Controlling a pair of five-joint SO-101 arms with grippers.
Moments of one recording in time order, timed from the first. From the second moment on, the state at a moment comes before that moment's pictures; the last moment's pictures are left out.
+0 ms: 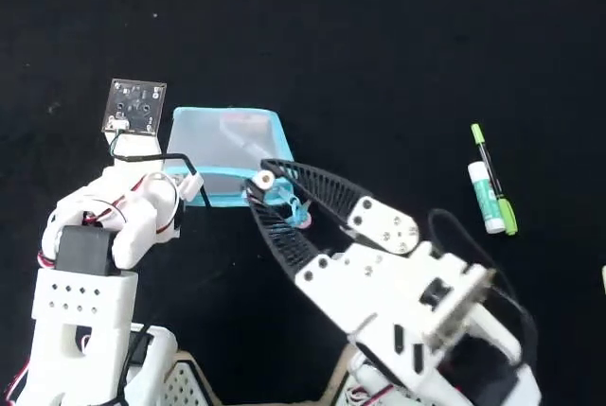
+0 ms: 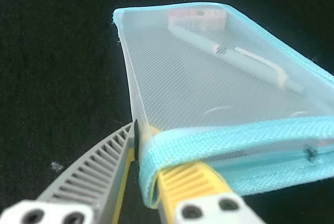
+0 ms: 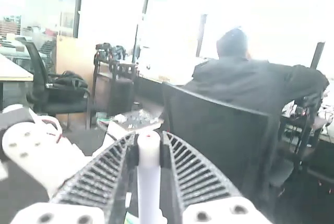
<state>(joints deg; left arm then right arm) 1.1 -57.8 43.2 70.6 -1.5 -45.9 -87.8 51.2 36.2 9.8</state>
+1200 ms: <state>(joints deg) 1.1 -57.6 43.3 70.6 -1.5 -45.6 -88.4 78.9 32.0 24.8</state>
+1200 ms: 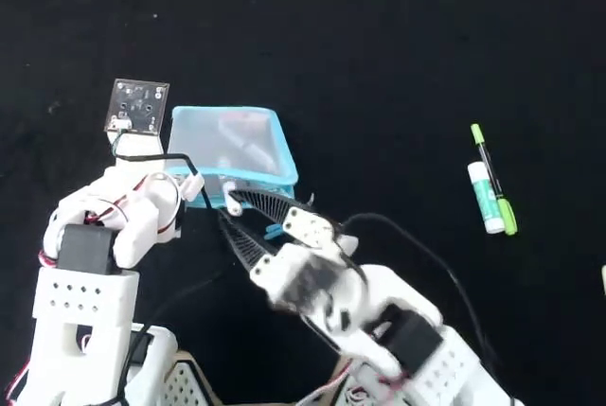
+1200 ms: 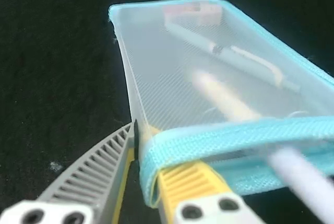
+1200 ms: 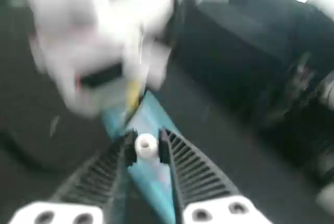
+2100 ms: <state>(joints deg) 1.1 -57.6 43.3 70.6 -1.5 -45.8 -88.7 78.7 33.2 20.5</state>
